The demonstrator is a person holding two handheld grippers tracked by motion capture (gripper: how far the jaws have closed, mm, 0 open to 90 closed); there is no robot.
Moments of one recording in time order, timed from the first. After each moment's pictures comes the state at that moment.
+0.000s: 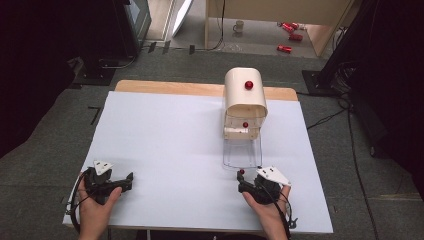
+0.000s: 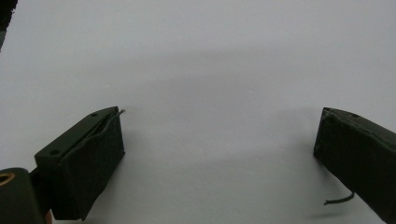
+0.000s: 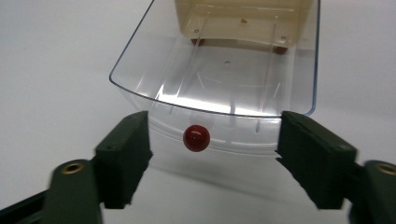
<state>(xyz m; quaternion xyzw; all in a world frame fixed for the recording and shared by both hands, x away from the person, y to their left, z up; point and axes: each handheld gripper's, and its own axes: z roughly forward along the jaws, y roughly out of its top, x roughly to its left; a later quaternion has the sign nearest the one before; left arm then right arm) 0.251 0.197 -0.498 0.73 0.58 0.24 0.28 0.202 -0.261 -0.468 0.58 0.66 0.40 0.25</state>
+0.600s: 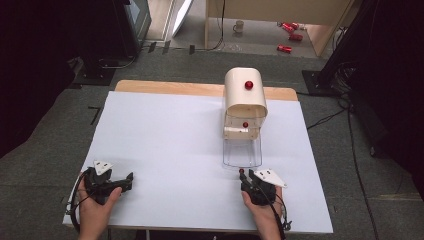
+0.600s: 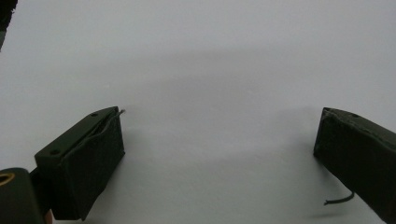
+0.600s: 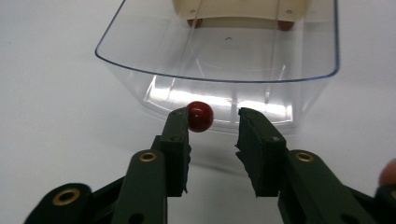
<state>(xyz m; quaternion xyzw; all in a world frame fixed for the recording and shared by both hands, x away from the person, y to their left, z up) 0.251 0.197 -0.498 0.73 0.58 0.24 0.28 0.205 -0.254 -0.488 0.60 0.65 0.40 0.24</state>
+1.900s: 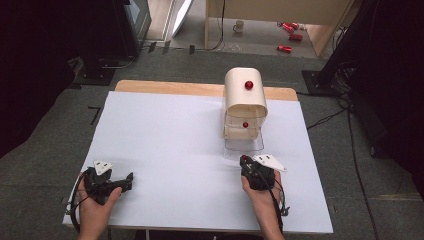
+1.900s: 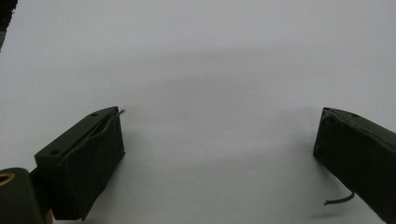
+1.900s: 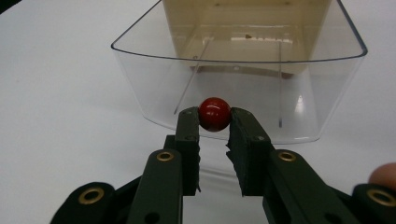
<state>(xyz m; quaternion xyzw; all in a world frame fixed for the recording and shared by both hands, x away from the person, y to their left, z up) 0.251 0.197 -0.498 0.73 0.58 0.24 0.28 0.237 -0.252 -0.460 0.59 0.65 0.41 0.25</state>
